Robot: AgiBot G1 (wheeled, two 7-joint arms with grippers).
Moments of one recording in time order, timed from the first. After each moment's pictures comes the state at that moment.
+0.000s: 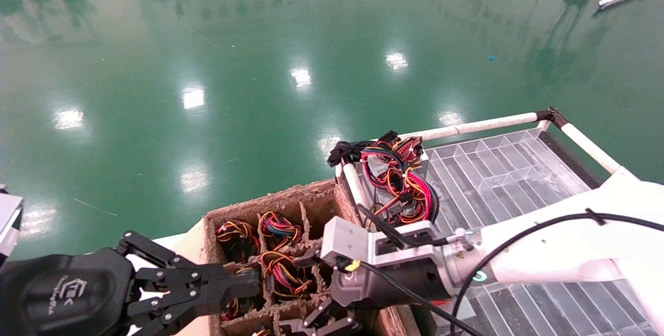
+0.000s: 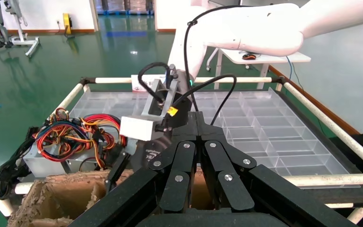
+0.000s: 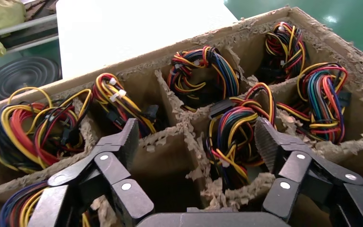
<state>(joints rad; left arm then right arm) -1.09 0.59 0.32 -1.28 0.70 1.48 -0.16 1.44 -1.11 -0.65 0.83 -1.38 -1.38 0.14</state>
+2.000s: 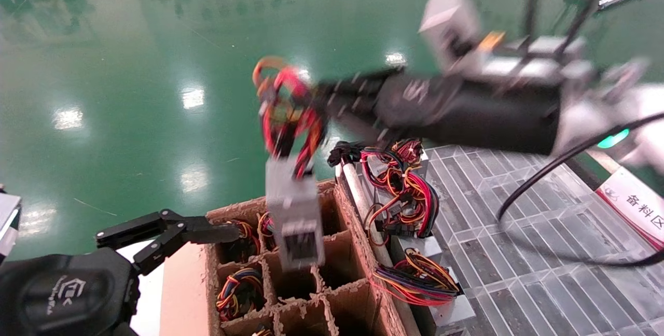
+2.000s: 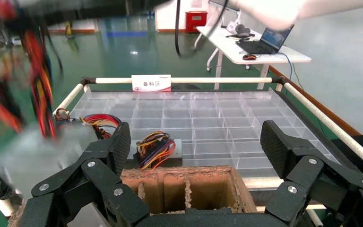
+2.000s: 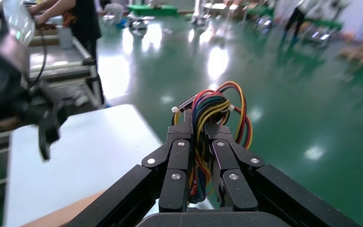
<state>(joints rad) -1.09 0.59 0.33 -1.28 0.70 1.48 -0.16 1.65 -0.96 -0.43 0.88 -1.13 -1.39 0.25</state>
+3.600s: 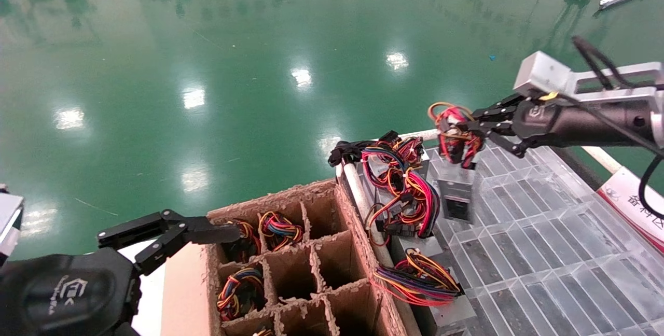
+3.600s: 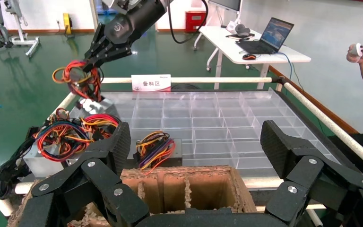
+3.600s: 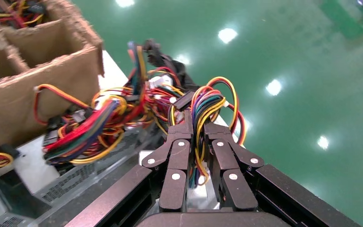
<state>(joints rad) -1.09 0.59 0.33 -1.28 0.70 1.48 -0.16 2.03 -0.94 -0.64 0.12 -1.52 -1.38 -0.36</state>
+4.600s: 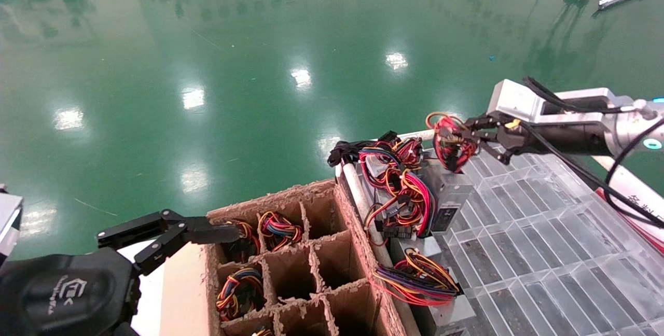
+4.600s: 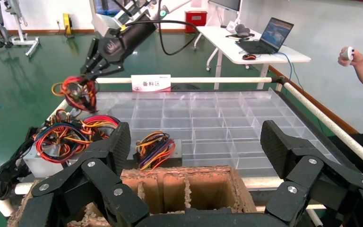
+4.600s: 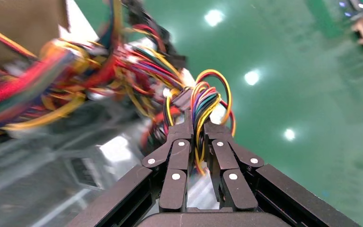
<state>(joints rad) -1.09 0.59 0.33 -1.28 0.70 1.48 -0.16 1.98 -1.03 -0.64 0.02 -1.53 -1.19 -0.57</state>
